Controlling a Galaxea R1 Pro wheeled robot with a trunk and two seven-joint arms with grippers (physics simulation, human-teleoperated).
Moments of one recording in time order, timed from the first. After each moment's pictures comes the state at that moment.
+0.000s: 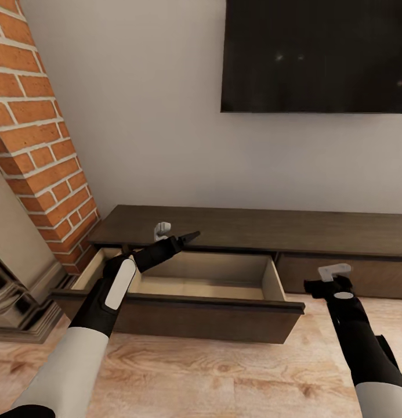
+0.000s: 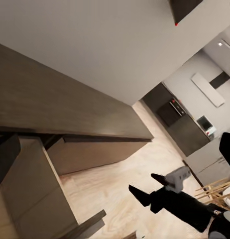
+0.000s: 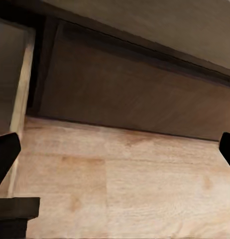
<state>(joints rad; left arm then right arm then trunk) -0.77 -0.06 -0.05 -1.10 0.63 0.65 -0.62 -0.52 -0.14 -0.23 -1.25 0.45 0.56 0.14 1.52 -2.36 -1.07</state>
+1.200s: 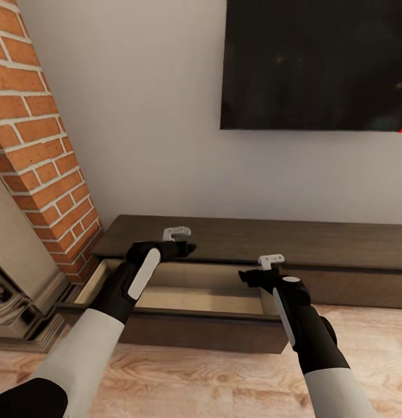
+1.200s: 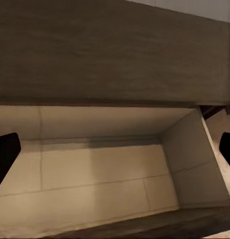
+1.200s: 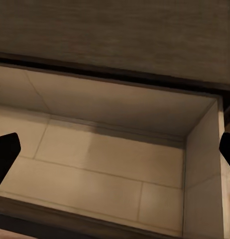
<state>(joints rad) -0.87 -0.09 -0.28 -1.10 0.51 0.79 0.18 -0.58 0.06 0.01 -1.29 0.12 0.72 0.16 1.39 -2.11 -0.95</state>
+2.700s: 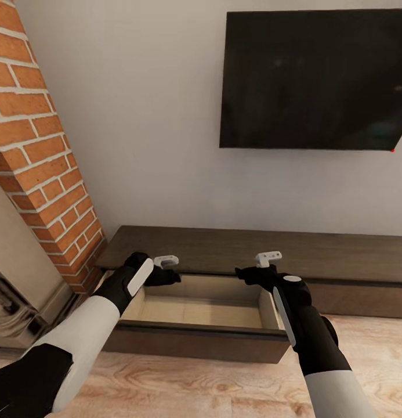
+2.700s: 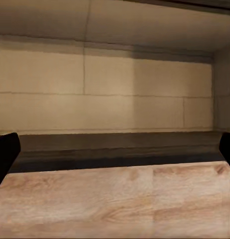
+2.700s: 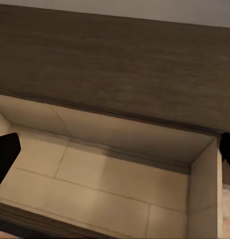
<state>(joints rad) -0.97 -0.04 -0.29 -0.64 0.55 0.90 0.17 -0.57 0.06 0.02 -1.34 0.12 0.71 0.21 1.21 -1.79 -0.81</state>
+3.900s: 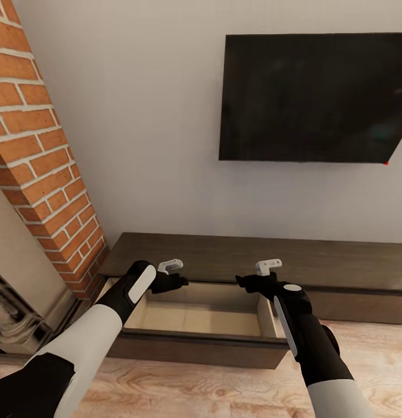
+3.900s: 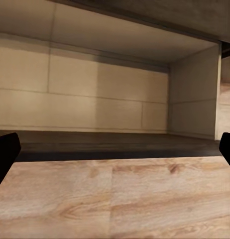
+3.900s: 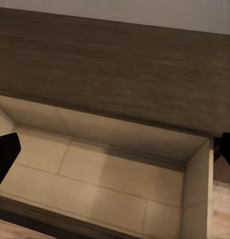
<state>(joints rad) -0.92 -0.06 -0.29 -0.63 0.68 0.83 0.17 -0.53 0.05 0.02 -1.31 0.12 0.66 0.22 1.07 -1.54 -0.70</state>
